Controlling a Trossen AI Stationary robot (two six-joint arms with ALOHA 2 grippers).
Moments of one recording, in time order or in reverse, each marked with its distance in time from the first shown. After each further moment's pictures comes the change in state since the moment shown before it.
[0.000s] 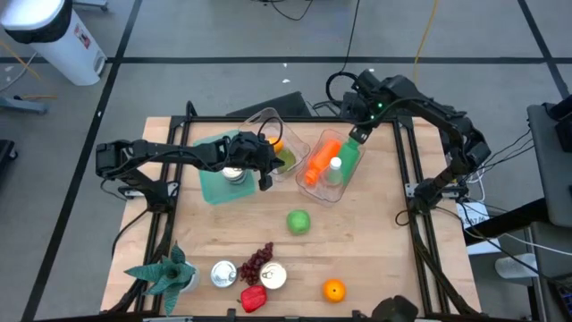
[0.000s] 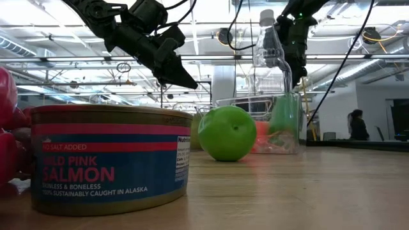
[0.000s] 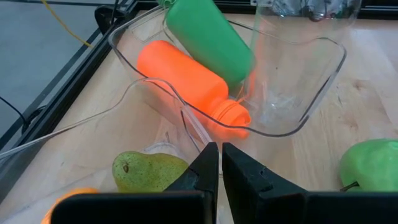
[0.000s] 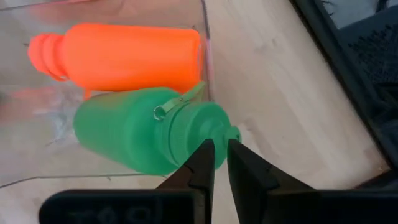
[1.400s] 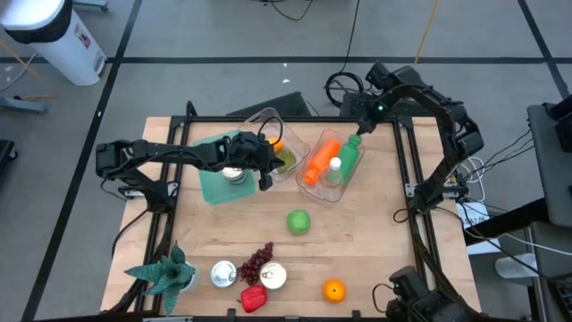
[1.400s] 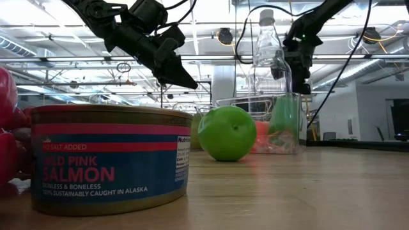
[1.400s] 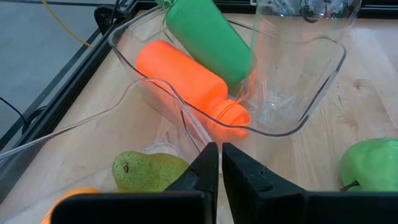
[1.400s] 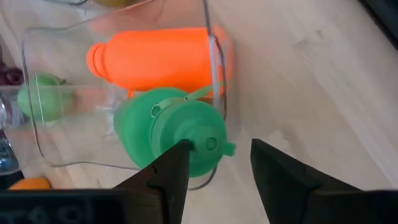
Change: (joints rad) left arm 0.000 0.000 0.000 -0.001 0.000 0.003; right arm -0.237 0.117 0.002 -0.049 -0.355 -0.196
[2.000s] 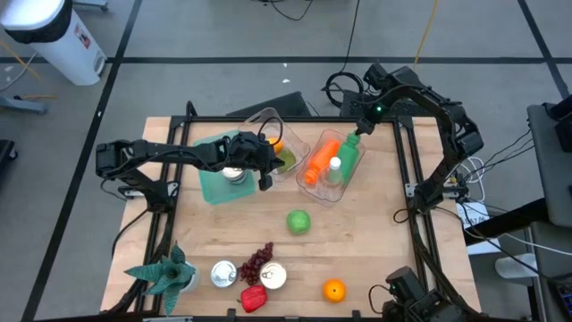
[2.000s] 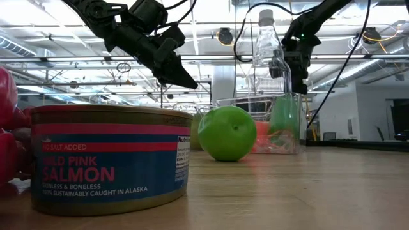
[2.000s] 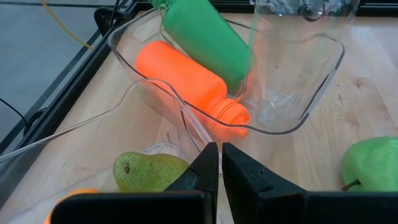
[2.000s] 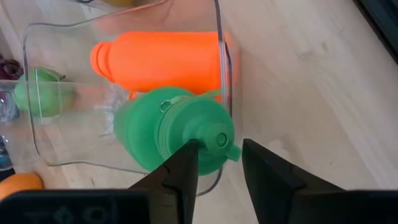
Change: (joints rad) left arm 0.000 0.000 0.000 0.000 -0.001 0.010; right arm 0.020 0.000 0.000 0.023 0.000 -0.030
